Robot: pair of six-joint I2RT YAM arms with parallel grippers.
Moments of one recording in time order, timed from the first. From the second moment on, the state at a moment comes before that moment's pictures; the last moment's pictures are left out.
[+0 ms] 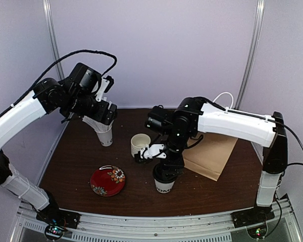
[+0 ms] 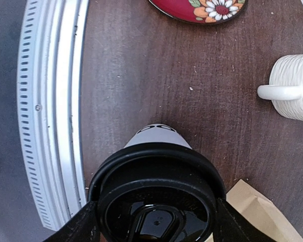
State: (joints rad) left arm -0.80 1.40 1.59 -0.96 -0.35 -0.17; right arm 1.09 1.92 1.84 -1.29 -0.12 -0.53
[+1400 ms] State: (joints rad) left arm -0.90 2.04 2.19 -0.70 0.25 -0.25; right arm 0.11 1.36 1.86 -0.98 -0.05 -0.36
